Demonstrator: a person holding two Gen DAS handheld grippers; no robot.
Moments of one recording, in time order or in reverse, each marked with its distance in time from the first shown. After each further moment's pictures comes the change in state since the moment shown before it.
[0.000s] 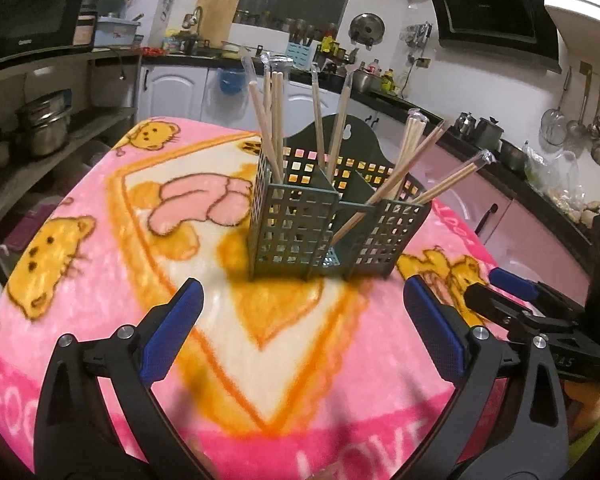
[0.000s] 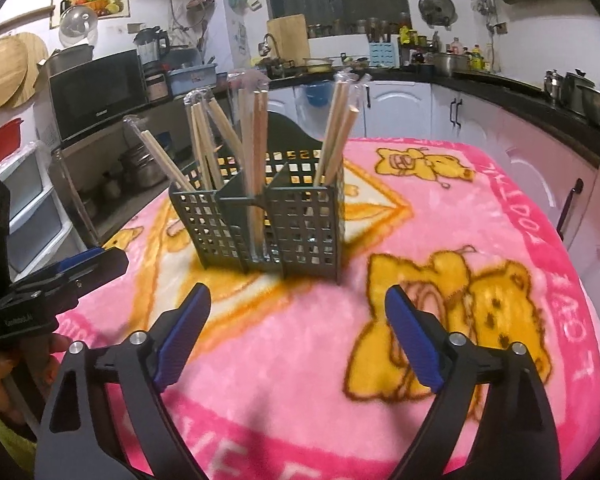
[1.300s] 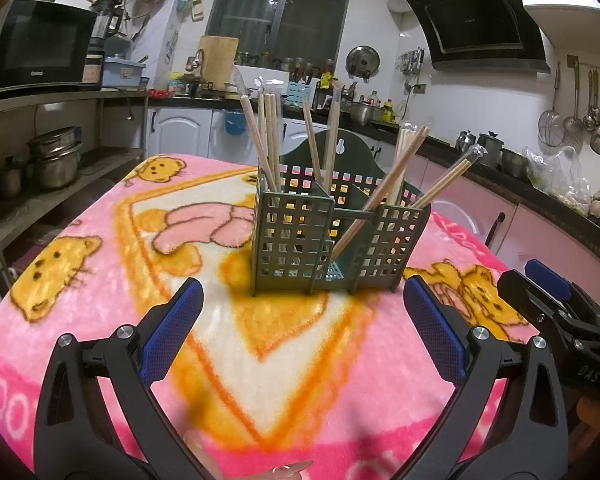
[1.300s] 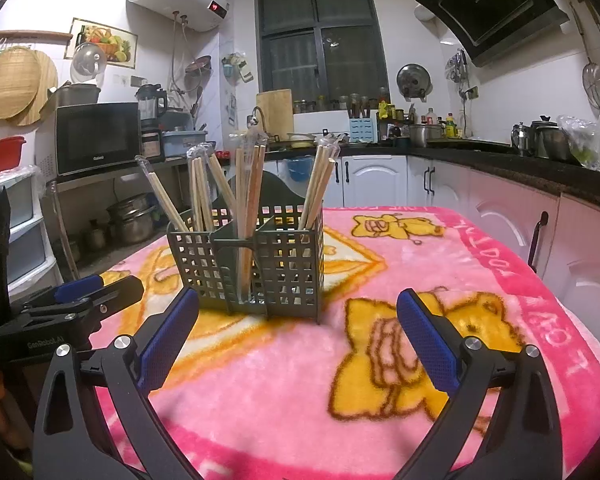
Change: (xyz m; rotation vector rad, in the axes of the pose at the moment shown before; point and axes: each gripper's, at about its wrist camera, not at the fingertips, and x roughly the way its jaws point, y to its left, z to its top) left arm 0.000 -0.013 -0.025 0.055 -0.155 0.039; right arm -0.025 0.005 -0.034 -0.030 -0.307 -0.075
